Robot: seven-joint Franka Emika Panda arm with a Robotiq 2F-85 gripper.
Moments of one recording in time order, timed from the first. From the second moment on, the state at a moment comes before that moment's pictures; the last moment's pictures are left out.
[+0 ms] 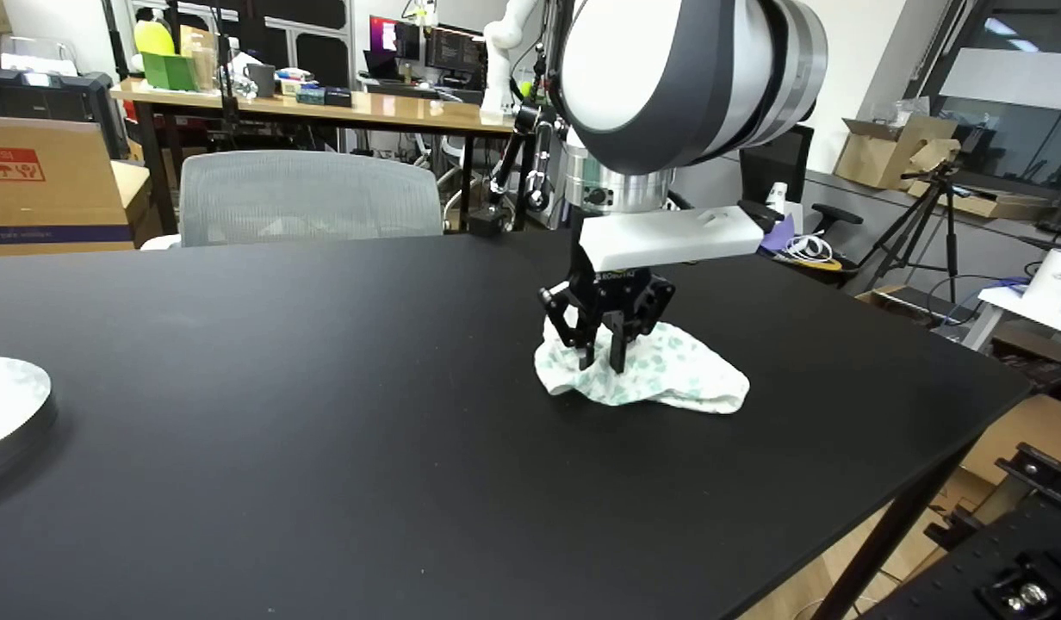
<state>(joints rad) 0.26 0.35 -0.16 -2.52 -0.16 2.80 0.41</state>
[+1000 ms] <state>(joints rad) 0.38 0.16 -0.21 -2.52 -0.36 2.83 0.60</state>
